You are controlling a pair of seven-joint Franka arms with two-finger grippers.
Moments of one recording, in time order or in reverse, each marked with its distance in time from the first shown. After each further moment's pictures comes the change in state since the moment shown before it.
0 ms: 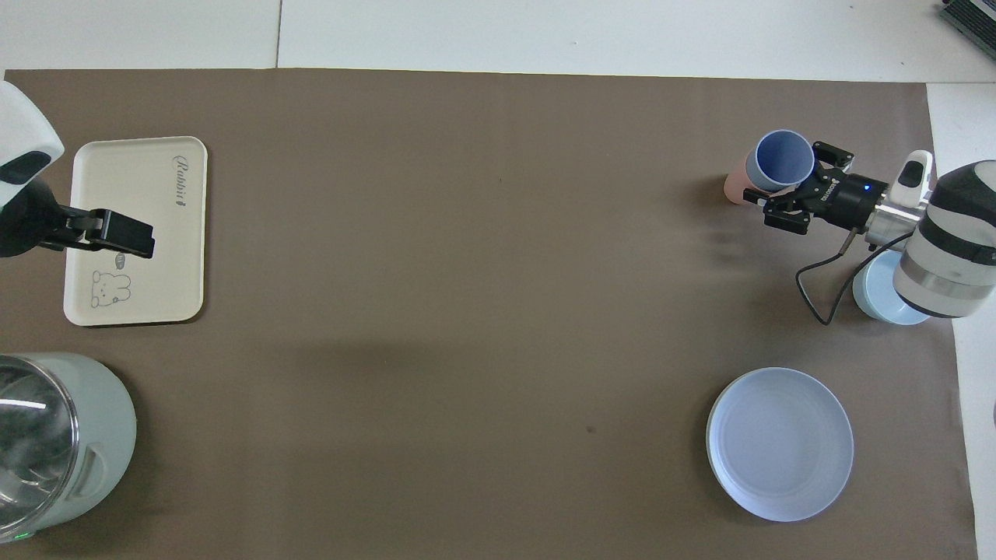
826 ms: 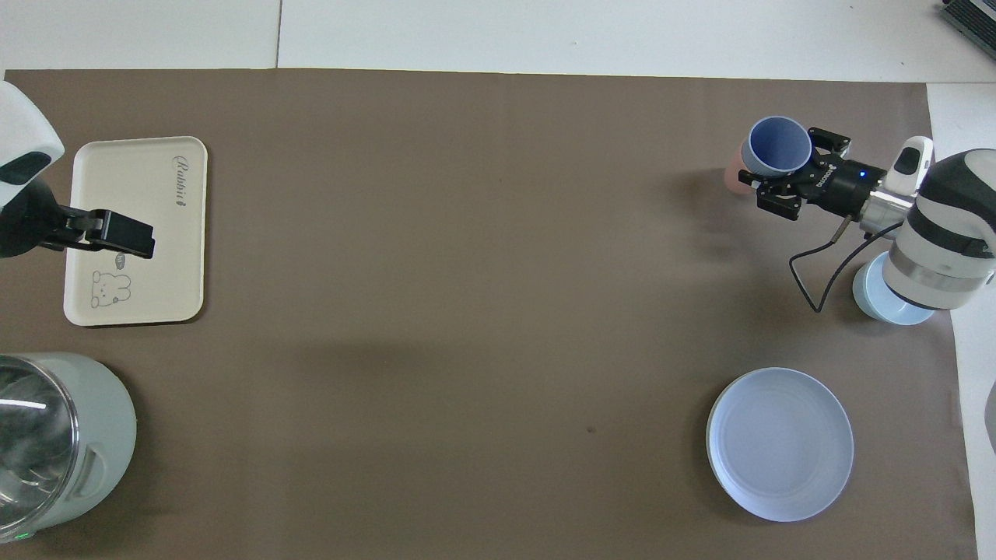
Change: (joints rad) left arm 0.000 0.000 0.000 0.000 0.000 0.000 0.002; right arm 0.059 -0.040 -0.001 0.023 -0.039 0.089 0.069
